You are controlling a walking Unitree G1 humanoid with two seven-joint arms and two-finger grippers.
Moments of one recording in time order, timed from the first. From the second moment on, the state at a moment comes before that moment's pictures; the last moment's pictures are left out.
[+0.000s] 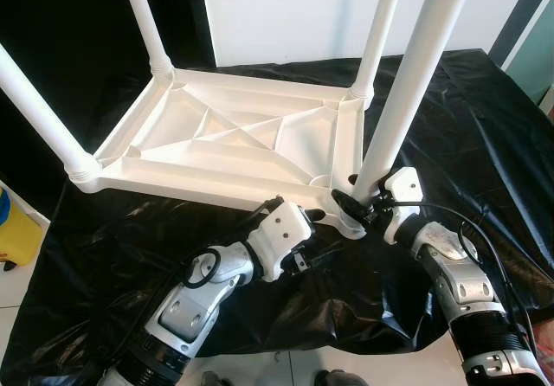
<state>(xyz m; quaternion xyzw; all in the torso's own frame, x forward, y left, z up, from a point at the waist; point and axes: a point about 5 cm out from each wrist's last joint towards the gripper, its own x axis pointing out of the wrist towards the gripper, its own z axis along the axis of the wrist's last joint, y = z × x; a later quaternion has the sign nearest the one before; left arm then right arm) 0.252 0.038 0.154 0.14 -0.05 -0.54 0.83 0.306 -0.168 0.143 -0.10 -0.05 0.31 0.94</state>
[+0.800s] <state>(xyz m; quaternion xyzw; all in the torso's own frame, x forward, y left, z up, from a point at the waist) 0.251 0.038 0.150 0.14 -0.05 -0.54 0.83 0.287 -0.141 0.137 -0.04 -0.06 0.02 1.00</state>
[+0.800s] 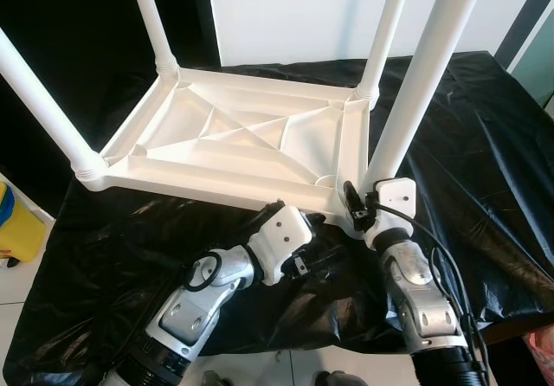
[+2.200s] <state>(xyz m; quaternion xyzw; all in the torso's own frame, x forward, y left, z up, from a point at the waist) 0.290 0.092 0.165 0.19 -0.05 -0.46 0.87 0.232 -0.155 0.131 -0.06 -0.09 0.05 0.99</state>
